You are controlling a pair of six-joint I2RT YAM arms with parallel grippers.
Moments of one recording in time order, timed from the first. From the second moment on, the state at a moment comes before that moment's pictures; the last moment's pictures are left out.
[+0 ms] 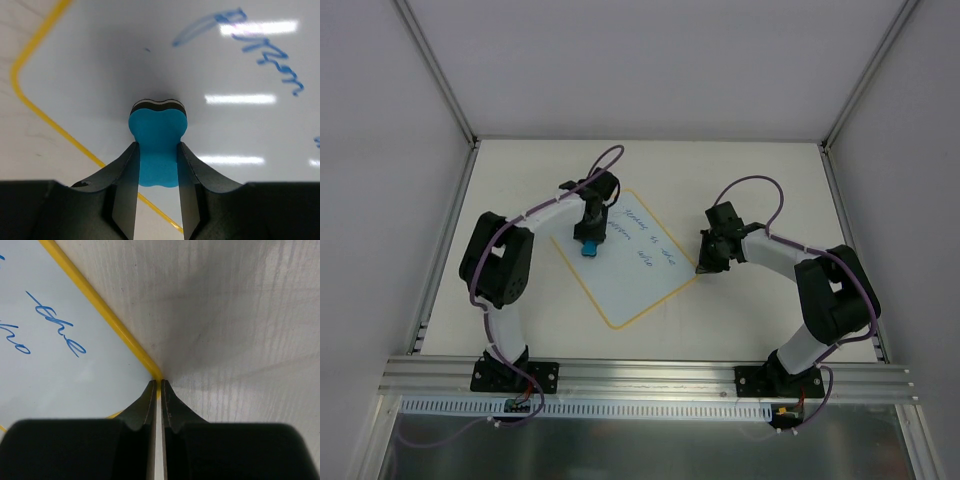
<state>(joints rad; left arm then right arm) -0.52 1.87 1.31 -0.72 -0.19 -0.37 0.46 1.63 0.88 -0.40 -0.08 0.56</state>
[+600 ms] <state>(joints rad) -0.35 2.13 1.65 -0.73 -0.21 -0.20 0.46 1.64 0.89 -0.40 -0.09 0.55</state>
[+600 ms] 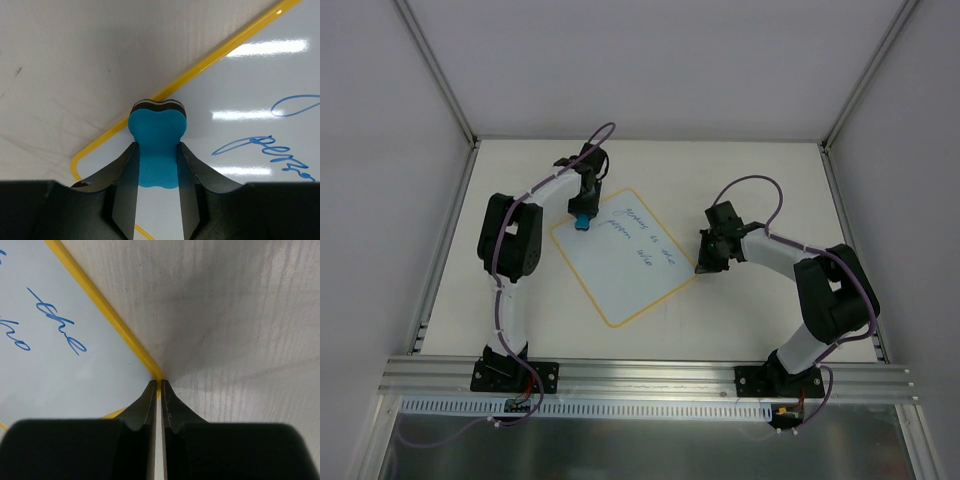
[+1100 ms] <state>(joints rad) -0.64 2.20 1.73 -0.69 -0.16 -0.17 0.46 1.64 0.89 -0.40 -0.09 0.55</state>
